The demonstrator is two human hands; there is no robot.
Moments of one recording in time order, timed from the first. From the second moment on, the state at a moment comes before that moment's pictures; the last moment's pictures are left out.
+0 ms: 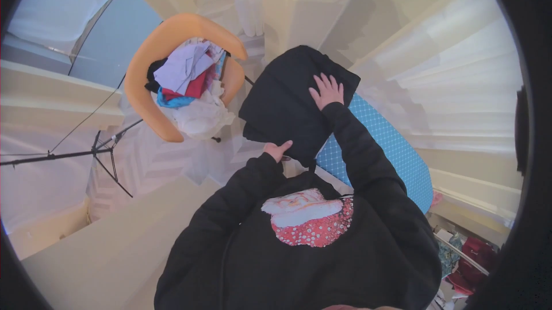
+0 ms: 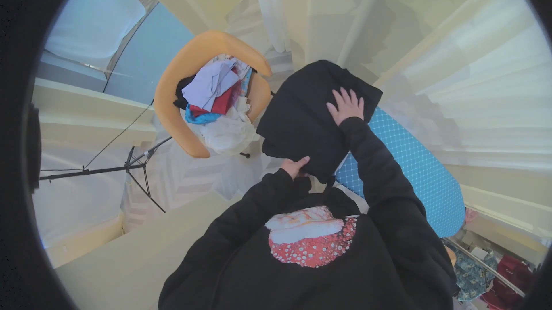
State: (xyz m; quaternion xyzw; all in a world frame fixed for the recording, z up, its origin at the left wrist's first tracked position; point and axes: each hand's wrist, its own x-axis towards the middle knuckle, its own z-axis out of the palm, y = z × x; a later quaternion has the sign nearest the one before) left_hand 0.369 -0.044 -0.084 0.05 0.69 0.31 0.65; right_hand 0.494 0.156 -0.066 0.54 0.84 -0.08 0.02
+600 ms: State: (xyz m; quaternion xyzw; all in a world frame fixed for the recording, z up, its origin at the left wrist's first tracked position) left_hand 0.384 -0.054 -0.056 0.03 0.67 0.36 0.65; right_hand 0.517 0.192 -0.056 0.61 0.78 -0.11 0.08
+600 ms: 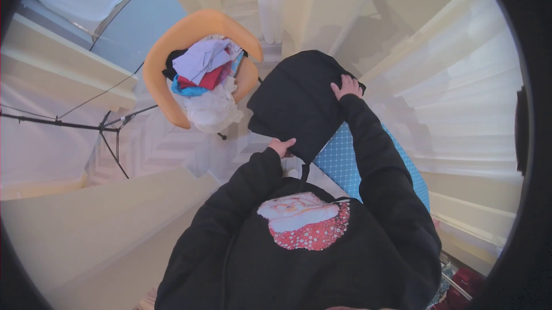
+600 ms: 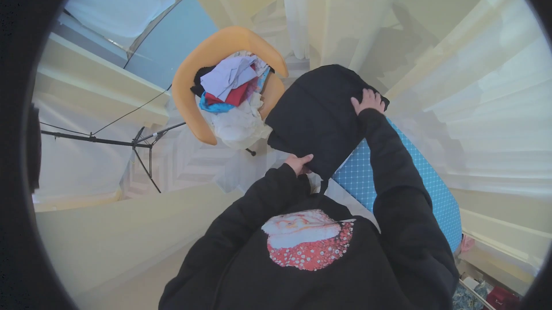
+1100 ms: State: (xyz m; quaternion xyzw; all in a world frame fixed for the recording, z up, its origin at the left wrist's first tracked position) left_hand 0.393 -0.073 -0.073 0.04 0.71 0.34 0.61; right_hand 0.458 0.236 -0.072 0.57 0.78 -0.24 0.12
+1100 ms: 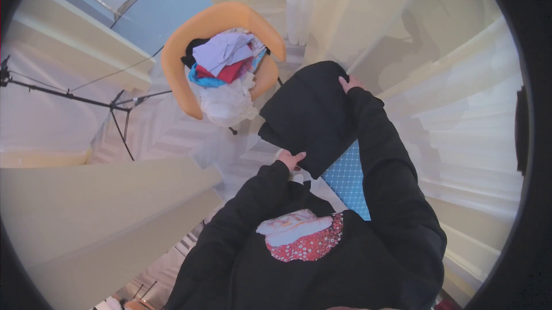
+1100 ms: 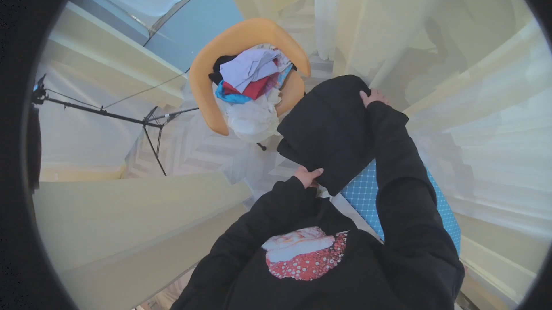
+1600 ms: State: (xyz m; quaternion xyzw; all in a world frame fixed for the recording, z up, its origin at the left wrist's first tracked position) left_hand 0.364 -0.059 -0.036 0.26 0.73 0.05 0.63; right_hand 0.484 0.105 -0.026 0.38 0.92 -0.06 0.05
